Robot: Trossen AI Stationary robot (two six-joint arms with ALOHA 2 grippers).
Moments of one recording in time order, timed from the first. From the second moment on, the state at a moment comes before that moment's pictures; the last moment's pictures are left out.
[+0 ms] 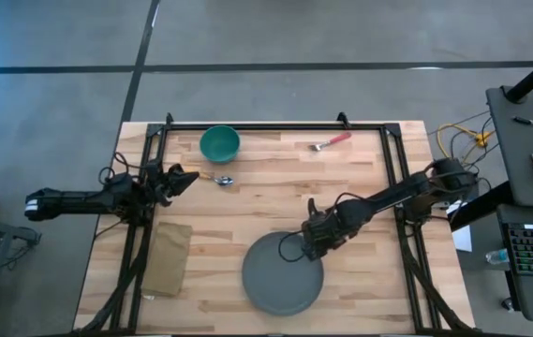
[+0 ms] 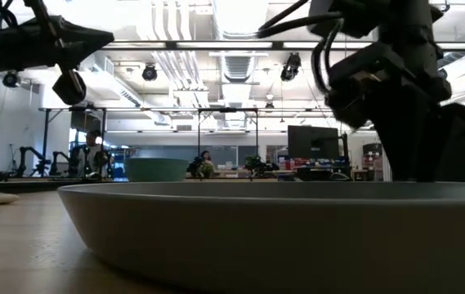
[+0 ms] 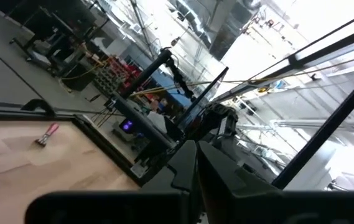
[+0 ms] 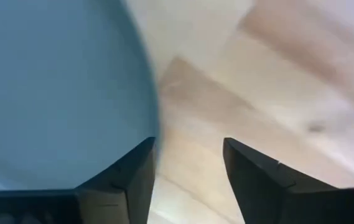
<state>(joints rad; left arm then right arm) 0.06 0.26 0.03 0.50 -0.20 -0.73 0.26 1.66 0.99 -0.68 -0.18 1.30</state>
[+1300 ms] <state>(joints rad) 1.05 1.58 1.28 -0.94 0.14 0.01 -0.28 1.36 0.98 -0.86 -0.04 0.63</state>
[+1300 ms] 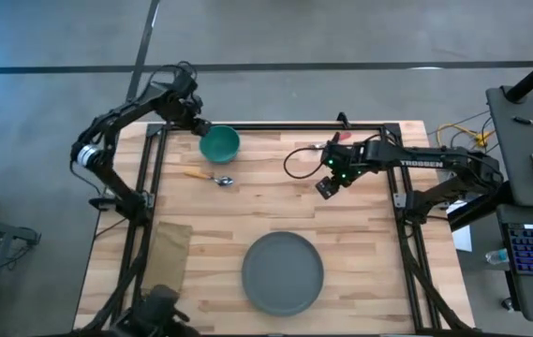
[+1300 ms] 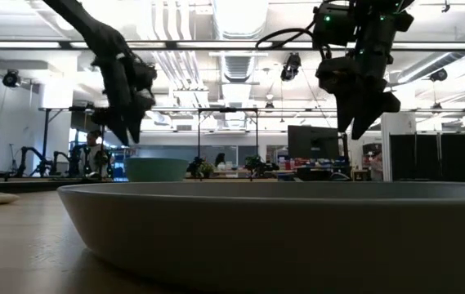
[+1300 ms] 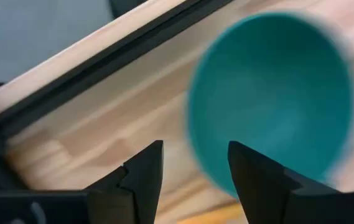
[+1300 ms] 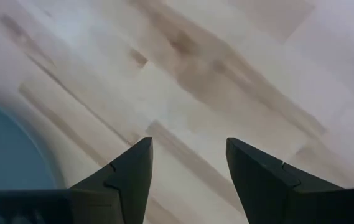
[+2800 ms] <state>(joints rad) 0.48 1.46 1.24 -0.86 0.16 -0.35 -0.36 1.34 0.92 -0.86 -0.06 0.67</state>
